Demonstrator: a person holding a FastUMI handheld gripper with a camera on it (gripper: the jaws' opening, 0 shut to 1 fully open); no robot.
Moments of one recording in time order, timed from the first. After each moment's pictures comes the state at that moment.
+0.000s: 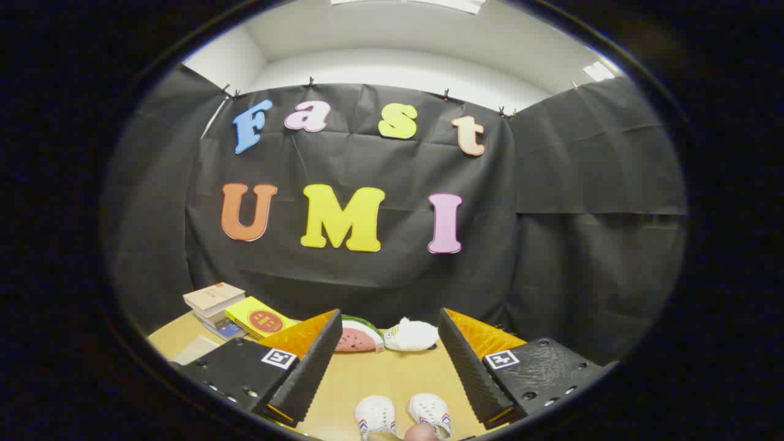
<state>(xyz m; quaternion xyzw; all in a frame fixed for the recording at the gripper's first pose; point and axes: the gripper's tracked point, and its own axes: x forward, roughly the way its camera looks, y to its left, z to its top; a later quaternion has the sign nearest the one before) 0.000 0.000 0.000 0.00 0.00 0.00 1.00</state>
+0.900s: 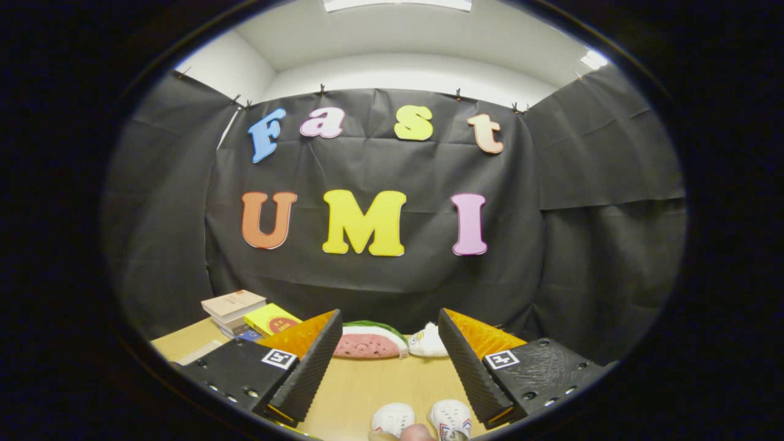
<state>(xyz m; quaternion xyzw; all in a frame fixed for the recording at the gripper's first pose) 0.021 0.026 -0.010 0.01 -0.02 0.06 1.00</state>
